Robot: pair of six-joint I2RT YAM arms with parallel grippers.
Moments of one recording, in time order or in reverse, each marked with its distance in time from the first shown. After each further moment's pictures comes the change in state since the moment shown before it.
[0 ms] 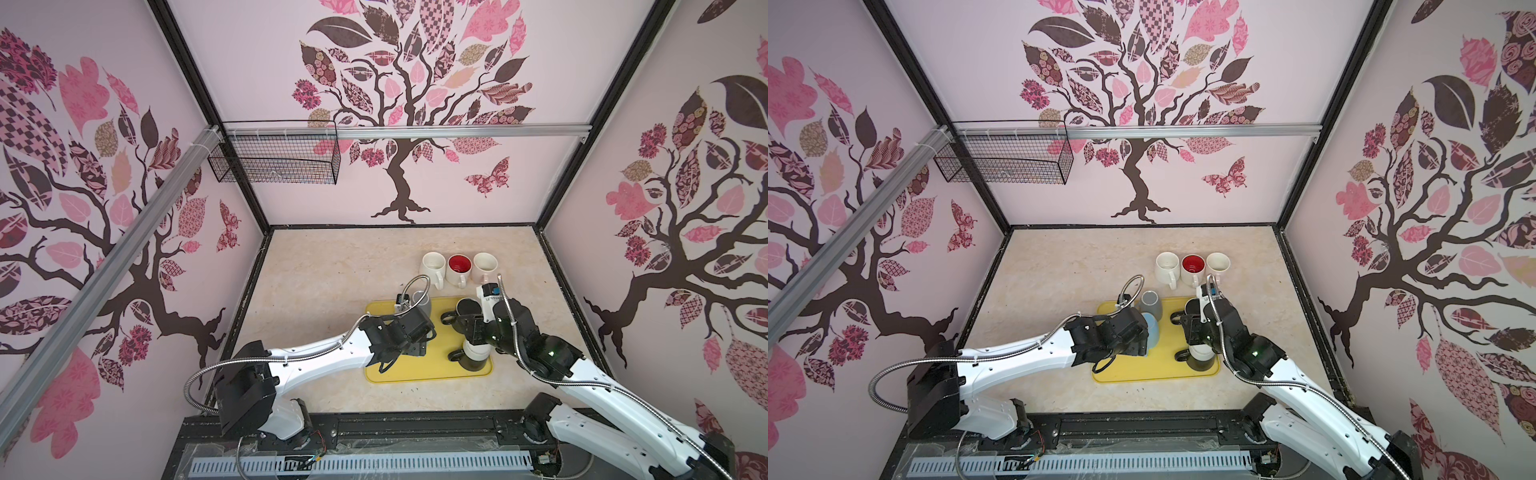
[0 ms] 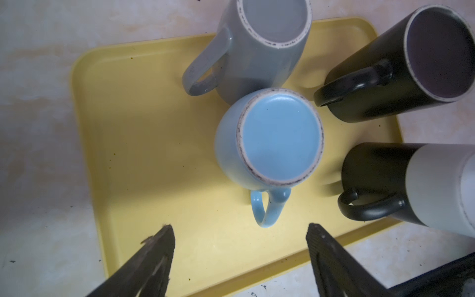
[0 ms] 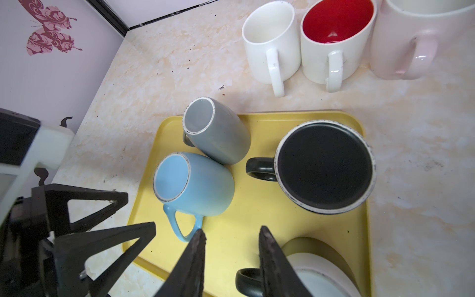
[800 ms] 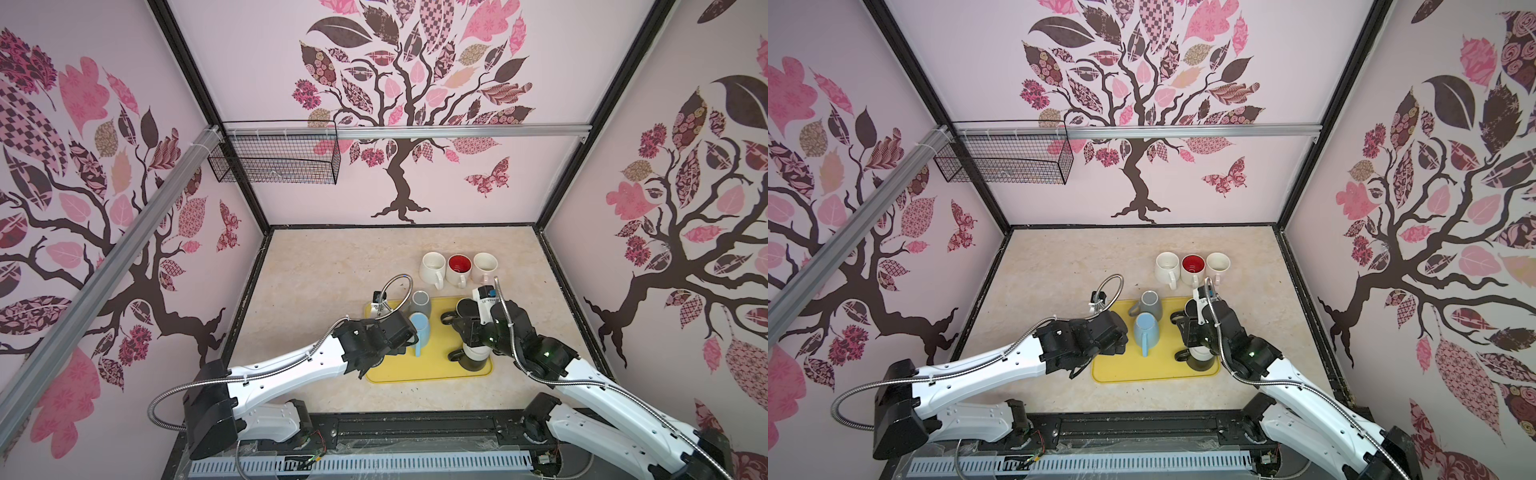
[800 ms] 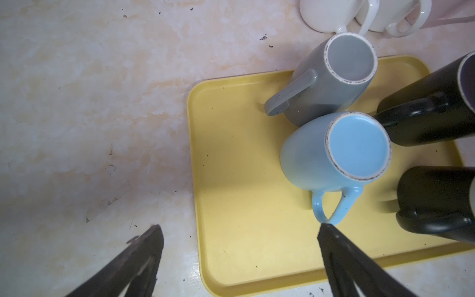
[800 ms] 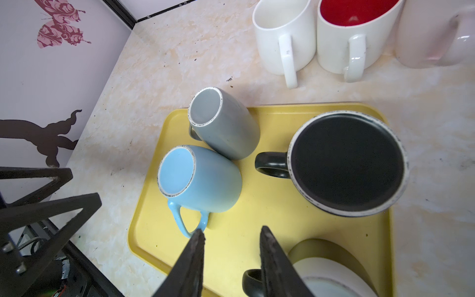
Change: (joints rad) left arm 0.002 -0.184 -0.045 -0.208 -0.222 -0.013; right arm 0.002 0.018 -0.032 0.051 -0.047 0.003
